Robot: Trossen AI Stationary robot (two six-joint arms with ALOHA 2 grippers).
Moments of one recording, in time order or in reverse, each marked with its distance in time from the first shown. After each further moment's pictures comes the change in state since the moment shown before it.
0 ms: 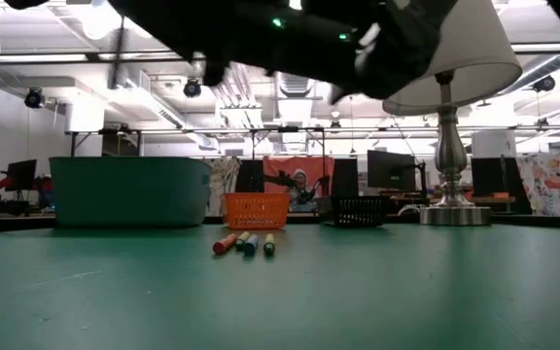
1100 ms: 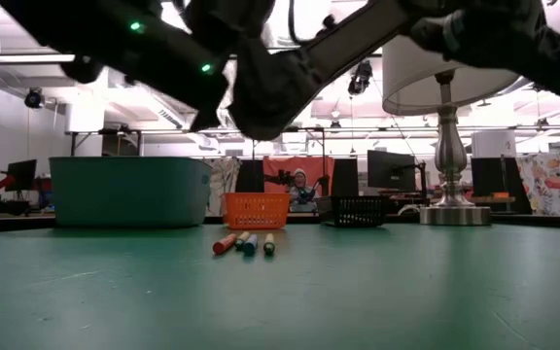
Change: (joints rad) left arm -0.004 -0.012 0.178 -0.168 -0.246 0.209; right arm -0.007 0.517 0.802 -0.006 -0.171 0.143
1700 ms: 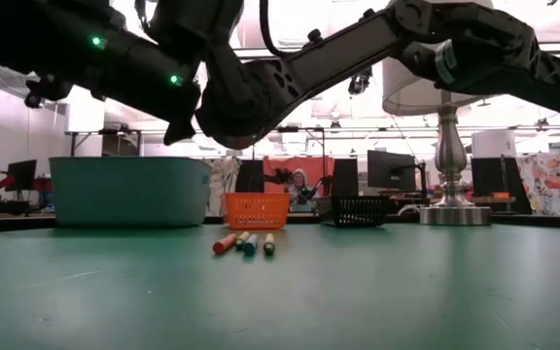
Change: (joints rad) left arm -0.001 0.000 0.024 -0.006 -0.001 0.043; right arm 0.003 0.149 0.270 -0.184 0.004 -0.003
